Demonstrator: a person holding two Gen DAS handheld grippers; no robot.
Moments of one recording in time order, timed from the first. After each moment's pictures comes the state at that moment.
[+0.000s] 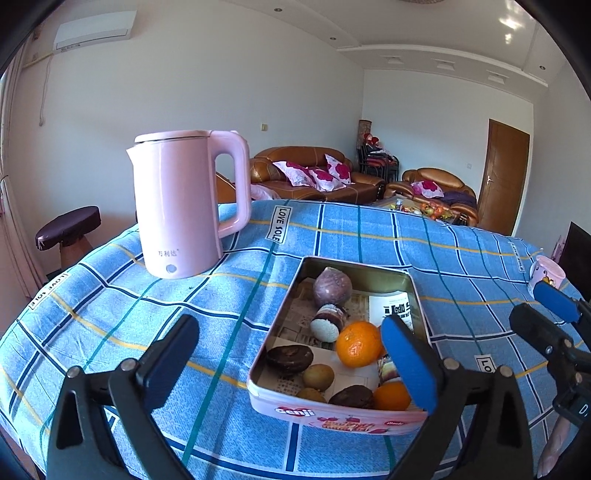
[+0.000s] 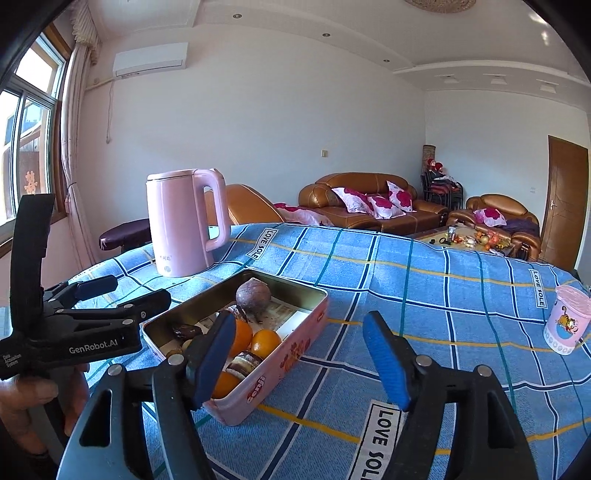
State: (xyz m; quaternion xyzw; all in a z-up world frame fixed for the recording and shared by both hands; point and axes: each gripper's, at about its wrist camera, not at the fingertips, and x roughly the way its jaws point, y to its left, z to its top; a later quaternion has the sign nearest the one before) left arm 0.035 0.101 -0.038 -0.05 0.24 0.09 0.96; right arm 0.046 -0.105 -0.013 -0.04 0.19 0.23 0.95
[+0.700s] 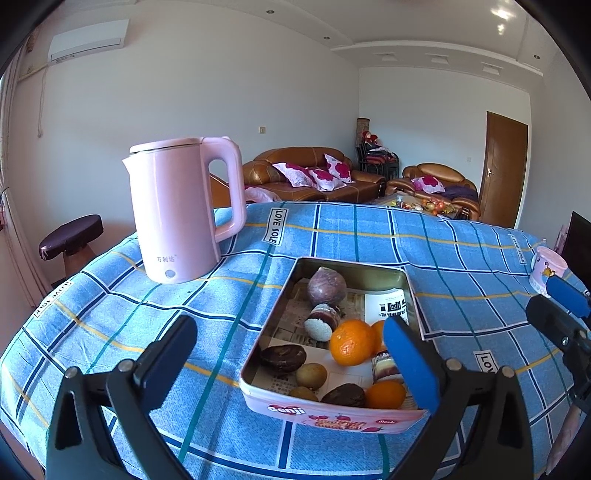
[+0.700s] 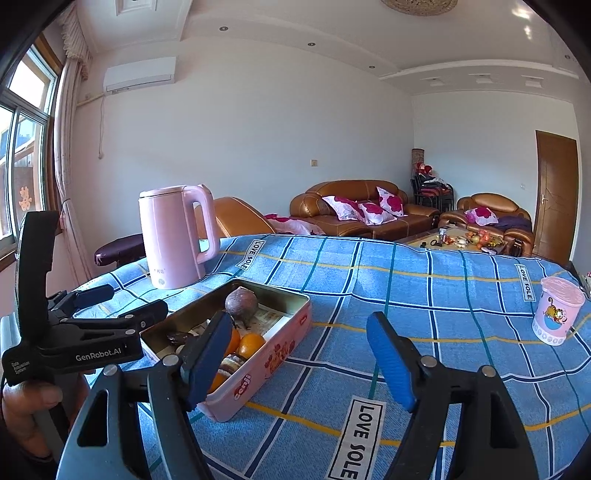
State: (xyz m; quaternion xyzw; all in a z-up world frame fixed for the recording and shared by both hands) left arm 0.035 0.088 -0.035 -0.03 0.25 0.10 0.96; right arm 0.037 -0.127 -0.011 -0.02 0.18 0.22 0.96
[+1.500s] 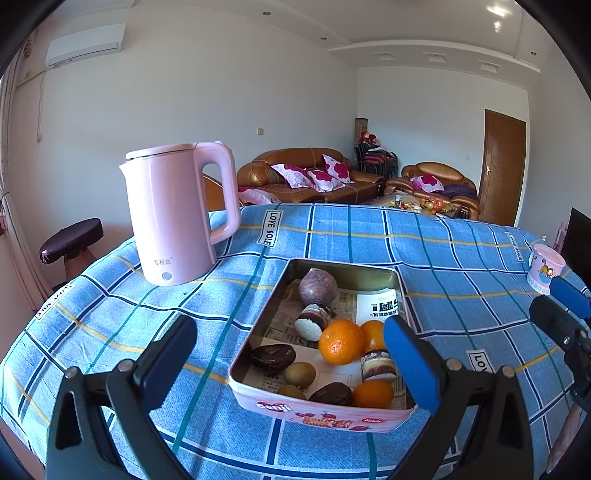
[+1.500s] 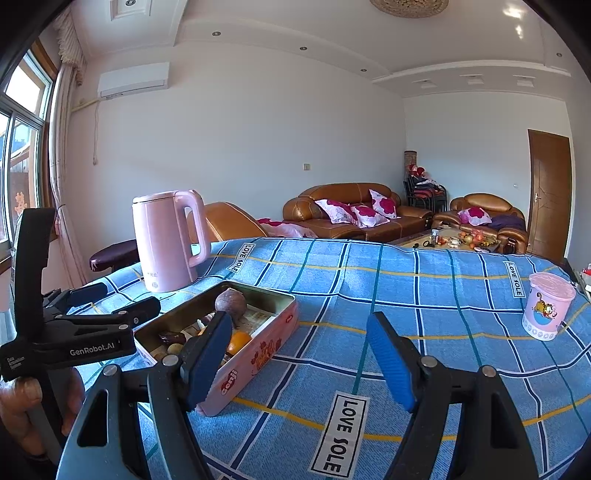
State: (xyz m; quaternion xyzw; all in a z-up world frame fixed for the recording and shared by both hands) left arm 0.033 0.075 -0.033 -0.02 0.24 0.10 0.96; right arm 0.030 -0.143 -0.011 -0.01 0.18 0.21 0.96
